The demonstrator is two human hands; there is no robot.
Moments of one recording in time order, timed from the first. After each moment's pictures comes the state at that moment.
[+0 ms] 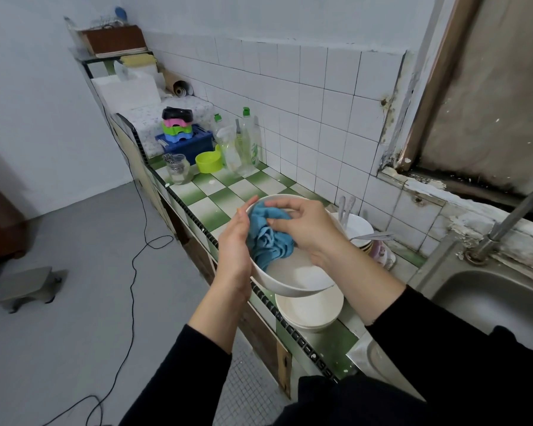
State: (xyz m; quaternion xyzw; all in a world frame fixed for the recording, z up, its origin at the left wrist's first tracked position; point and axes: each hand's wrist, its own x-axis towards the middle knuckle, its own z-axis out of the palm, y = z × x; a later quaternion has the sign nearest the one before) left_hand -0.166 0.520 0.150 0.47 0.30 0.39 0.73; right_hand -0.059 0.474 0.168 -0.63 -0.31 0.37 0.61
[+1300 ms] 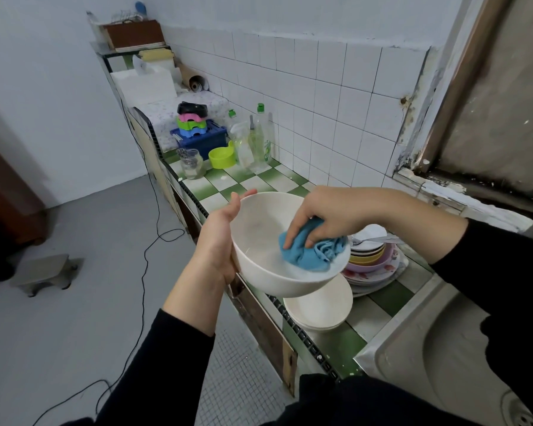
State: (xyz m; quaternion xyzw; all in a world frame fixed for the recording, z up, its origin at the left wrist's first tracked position) left_hand -0.190 0.537 0.190 0.43 0.37 0.30 0.76; right_hand -0.007 0.471 0.223 -0.62 -0.76 0.18 -0.01
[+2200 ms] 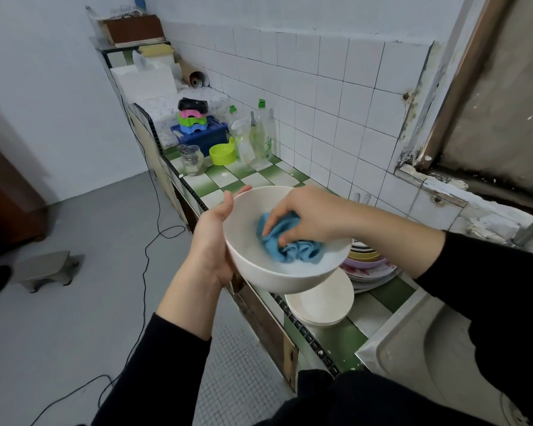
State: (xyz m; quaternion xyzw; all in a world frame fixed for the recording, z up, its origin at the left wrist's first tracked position) left_hand -0.201 0.532 0.190 0.38 0.33 0.31 0.80; right_hand -0.051 0.471 0.216 -0.68 -0.71 0.16 0.13
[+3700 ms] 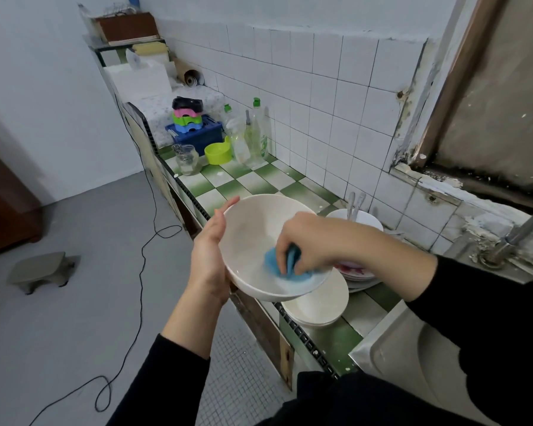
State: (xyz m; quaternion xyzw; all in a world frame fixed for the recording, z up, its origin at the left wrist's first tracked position) left_hand -0.194 0.532 0.148 0.46 0.32 0.43 0.71; right_hand -0.039 0.463 0.188 -0.65 -0.74 0.17 0.01
